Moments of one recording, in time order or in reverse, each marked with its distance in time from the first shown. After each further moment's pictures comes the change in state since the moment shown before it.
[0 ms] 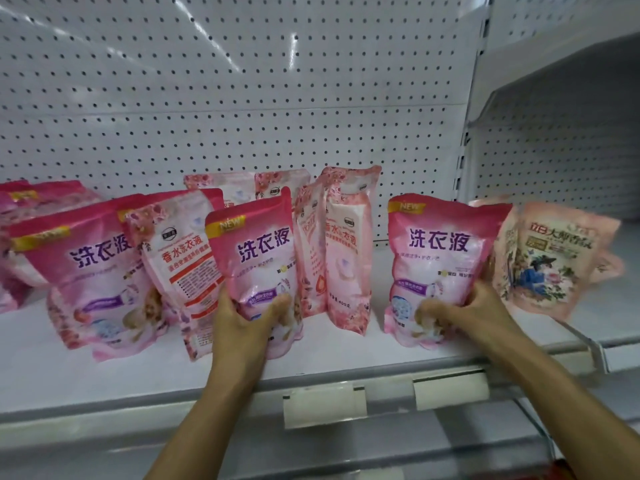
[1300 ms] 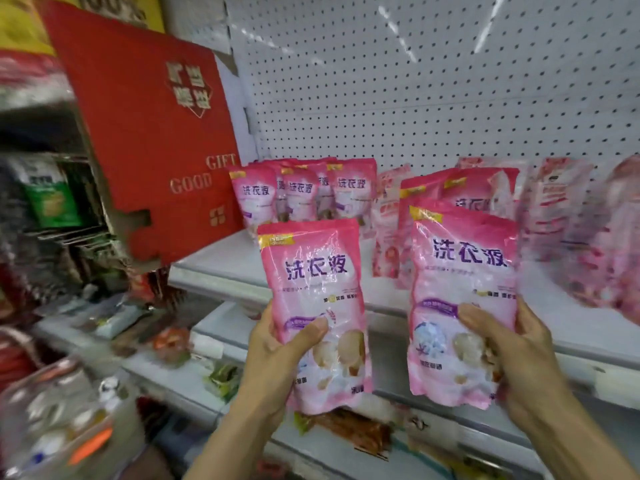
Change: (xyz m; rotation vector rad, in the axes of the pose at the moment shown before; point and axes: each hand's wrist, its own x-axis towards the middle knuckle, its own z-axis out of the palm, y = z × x) left_hand -0.127 0.055 -0.329 -0.120 0.211 -0.061; right_hand -0.177 -0.088 0.296 0.697 -0.355 0.016
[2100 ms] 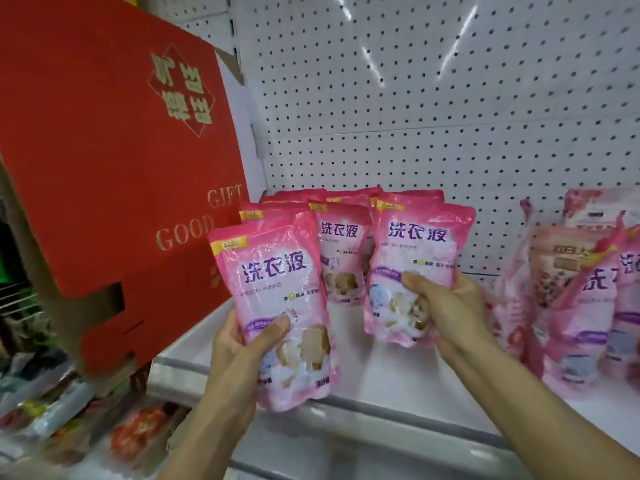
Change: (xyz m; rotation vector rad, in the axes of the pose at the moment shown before) left_hand 0.240 0.014 -0.142 -0.098 -0.022 0.007; right_hand 0.226 0.102 0.203 -0.080 0.236 -0.053
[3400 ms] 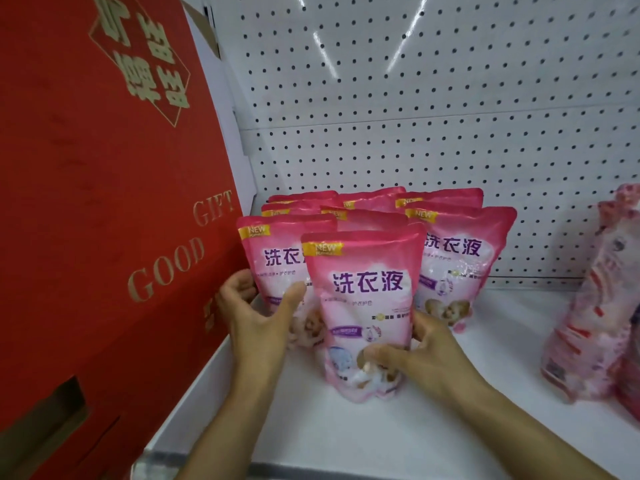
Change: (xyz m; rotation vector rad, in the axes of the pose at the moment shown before) left_hand 0.150 -0.014 -0.020 0.287 0.158 0.265; right_hand 0.004 0.060 0.072 -0.525 -0.304 -0.013
